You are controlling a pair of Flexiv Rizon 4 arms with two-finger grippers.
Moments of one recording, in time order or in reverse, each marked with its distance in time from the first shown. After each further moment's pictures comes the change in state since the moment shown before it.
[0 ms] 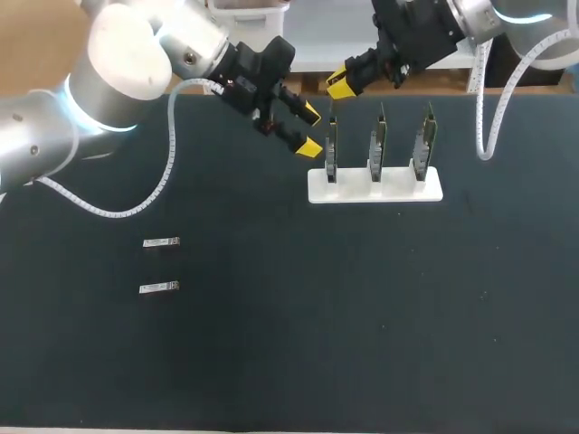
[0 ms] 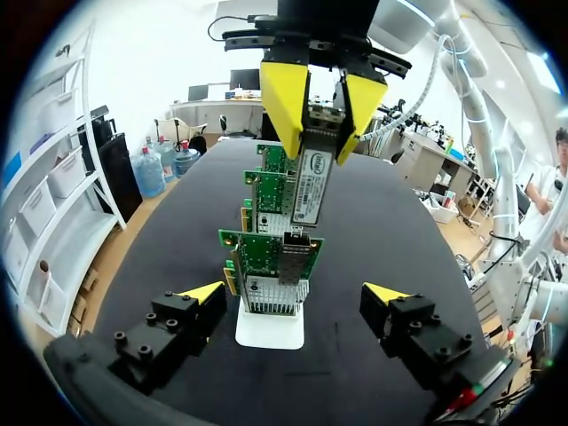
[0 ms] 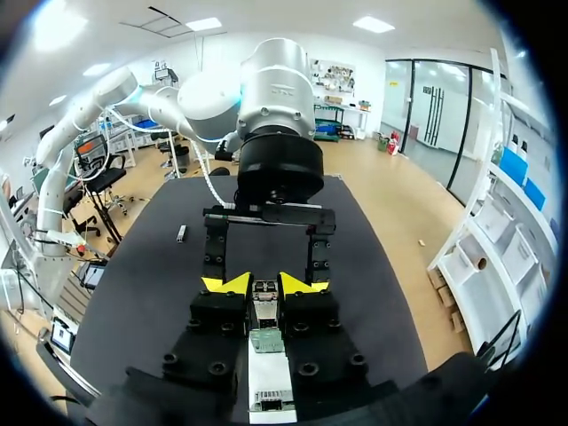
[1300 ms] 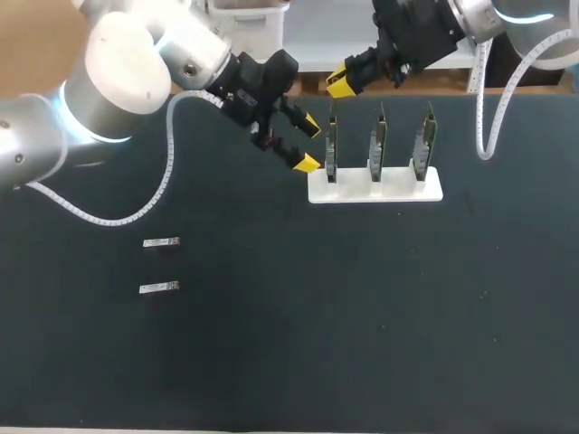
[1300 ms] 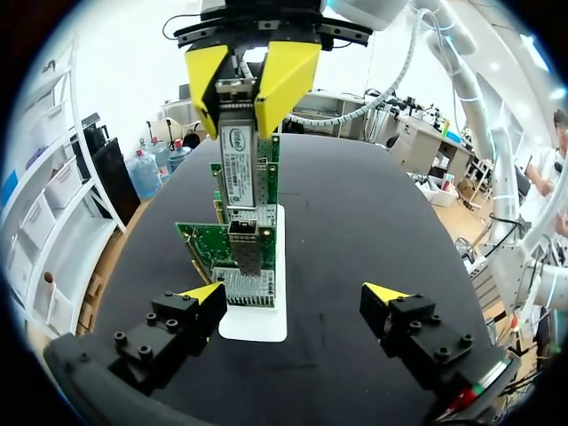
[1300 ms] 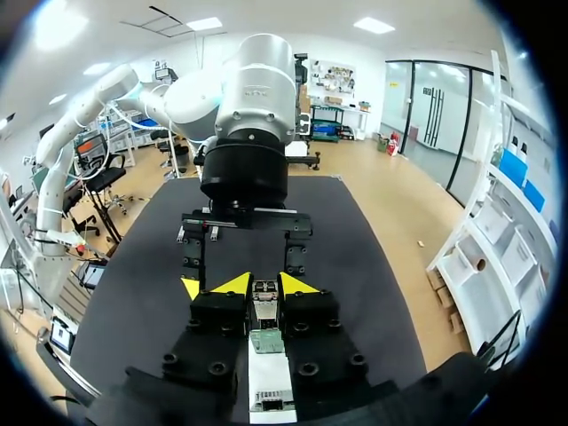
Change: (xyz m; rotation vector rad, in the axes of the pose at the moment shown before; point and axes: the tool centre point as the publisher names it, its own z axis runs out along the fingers) left arm 0.009 -0.025 0.004 -0.006 0.054 0.063; right arm -0.002 0.001 -0.001 0.004 0.001 -0.003
